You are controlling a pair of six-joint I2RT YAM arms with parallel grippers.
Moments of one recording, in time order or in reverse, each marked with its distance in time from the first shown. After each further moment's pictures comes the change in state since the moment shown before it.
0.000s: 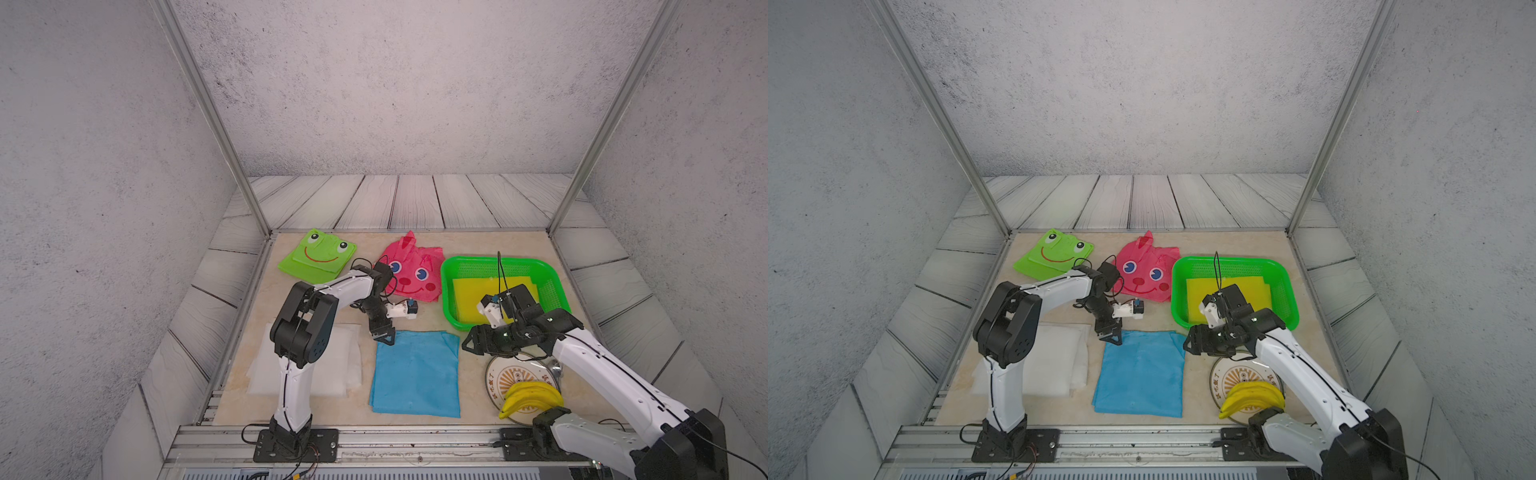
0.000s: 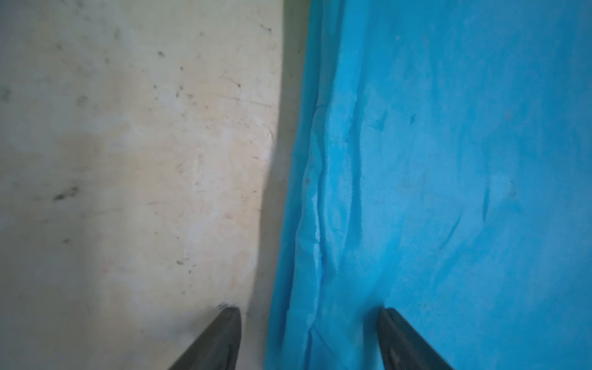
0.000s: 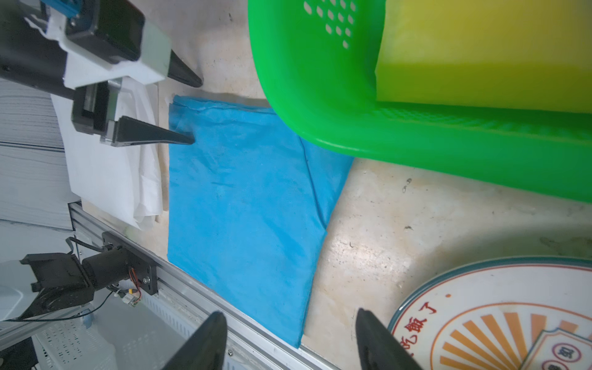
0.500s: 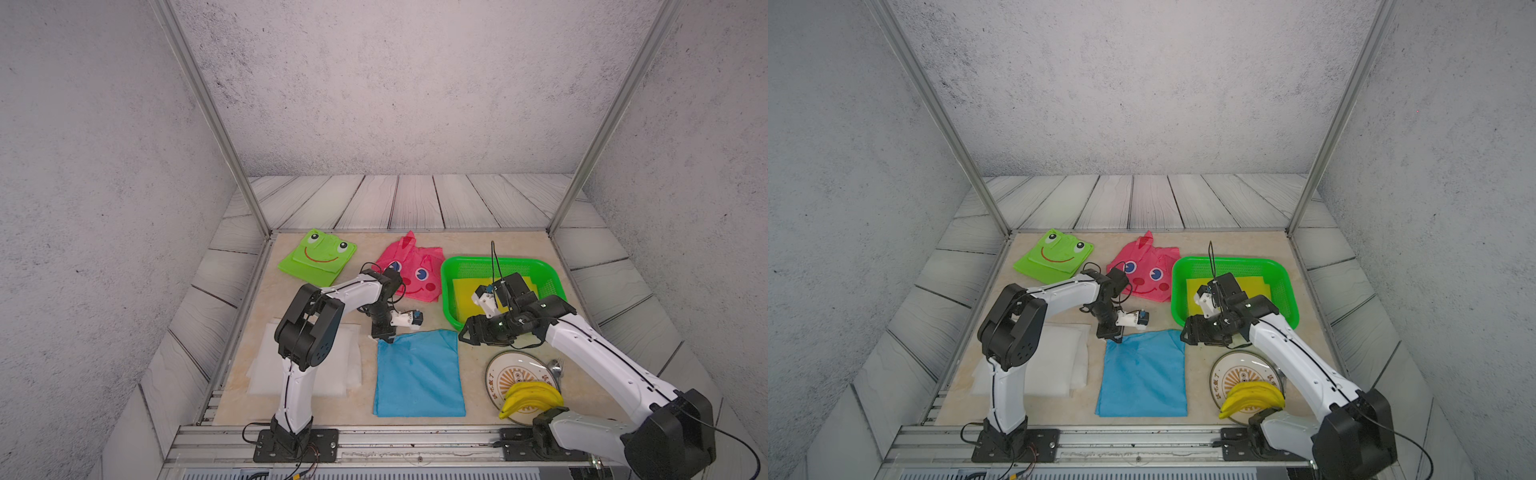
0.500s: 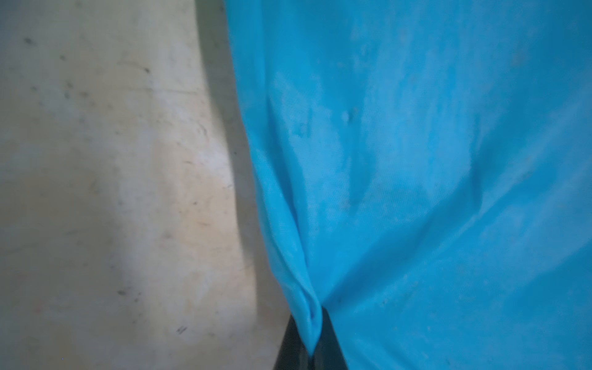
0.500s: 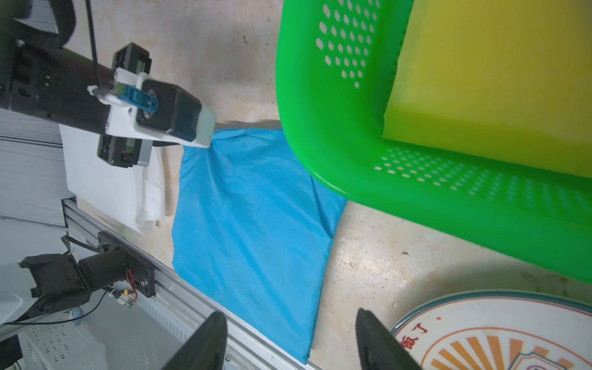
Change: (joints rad) left arm -0.053 -0.007 -0.020 -0.002 -0.102 0.031; right arm 0.000 0.111 0.101 -0.010 -0.003 -0.070
